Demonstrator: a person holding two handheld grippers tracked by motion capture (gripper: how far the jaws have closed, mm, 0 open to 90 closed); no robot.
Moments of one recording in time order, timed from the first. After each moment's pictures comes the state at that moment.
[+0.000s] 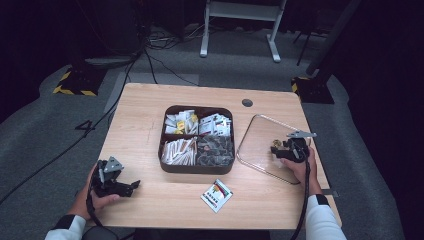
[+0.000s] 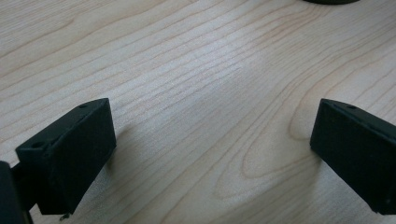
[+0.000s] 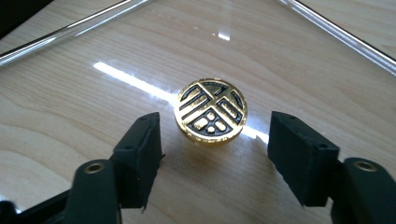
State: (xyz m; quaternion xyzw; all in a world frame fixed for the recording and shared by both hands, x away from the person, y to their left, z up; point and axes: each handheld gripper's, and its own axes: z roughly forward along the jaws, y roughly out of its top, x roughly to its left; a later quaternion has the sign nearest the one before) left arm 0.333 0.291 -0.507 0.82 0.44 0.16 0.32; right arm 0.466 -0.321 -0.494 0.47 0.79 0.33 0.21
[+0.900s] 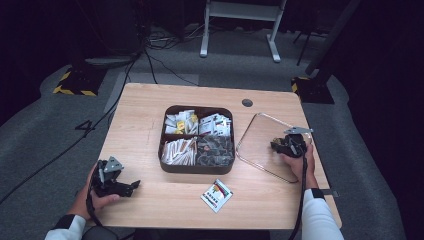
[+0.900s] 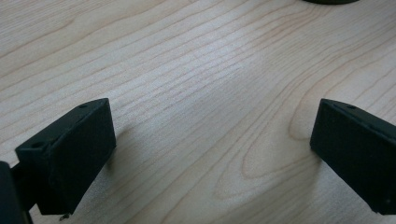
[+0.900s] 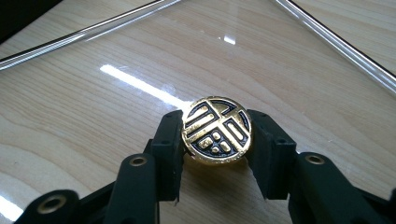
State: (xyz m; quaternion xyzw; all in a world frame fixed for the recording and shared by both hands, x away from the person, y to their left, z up) left arm 0.333 0.291 -0.507 0.82 0.44 0.16 0.32; right arm 0.478 -0.315 -0.490 0.46 0.80 0.33 0.21
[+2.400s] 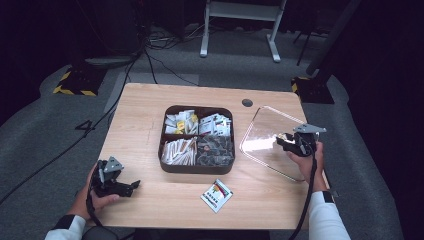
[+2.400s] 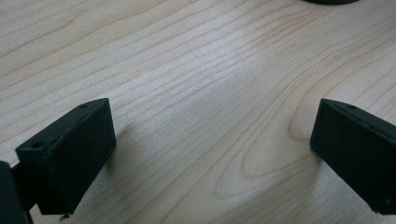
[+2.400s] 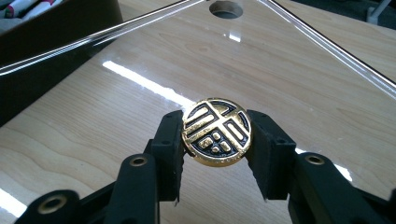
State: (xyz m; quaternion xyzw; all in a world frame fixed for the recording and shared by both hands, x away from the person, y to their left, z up) left arm 0.333 0.291 -0.507 0.82 0.44 0.16 0.32; right arm 0.455 -0.321 -0.447 0.44 0.78 0.37 0.24
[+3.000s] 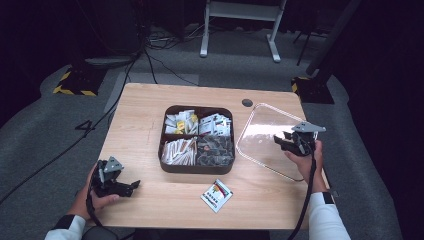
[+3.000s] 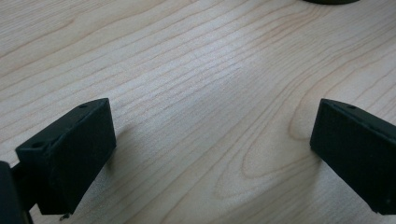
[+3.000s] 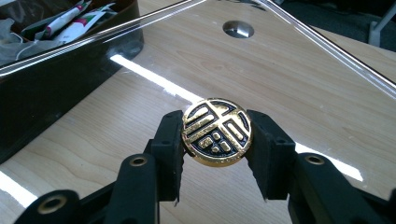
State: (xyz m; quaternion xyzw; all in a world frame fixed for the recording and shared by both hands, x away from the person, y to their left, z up) left arm 0.333 0.291 -0.507 0.82 0.44 0.16 0.32; right arm 0.446 -0.306 -0.430 0.42 0.79 0.38 0.25
